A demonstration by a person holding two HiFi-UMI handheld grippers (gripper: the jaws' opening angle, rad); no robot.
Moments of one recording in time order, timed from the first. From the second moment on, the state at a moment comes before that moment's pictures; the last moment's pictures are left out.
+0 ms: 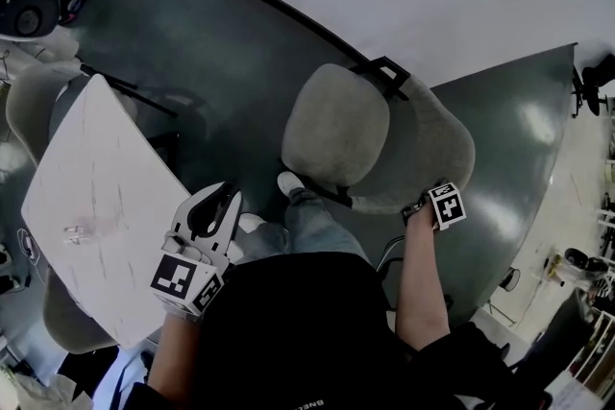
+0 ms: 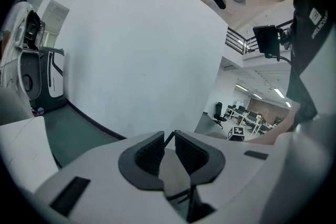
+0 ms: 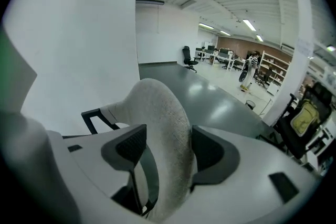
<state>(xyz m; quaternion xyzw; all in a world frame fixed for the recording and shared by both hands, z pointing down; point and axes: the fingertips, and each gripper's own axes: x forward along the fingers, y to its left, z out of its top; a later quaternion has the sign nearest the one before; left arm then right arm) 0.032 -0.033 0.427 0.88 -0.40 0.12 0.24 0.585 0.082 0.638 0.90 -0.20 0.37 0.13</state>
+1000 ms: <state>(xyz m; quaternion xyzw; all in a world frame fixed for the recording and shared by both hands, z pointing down) -0.134 0.029 0.386 0.75 -0.63 0.04 0.21 0.210 -0.179 0.561 0.69 -0.66 0.22 0.18</state>
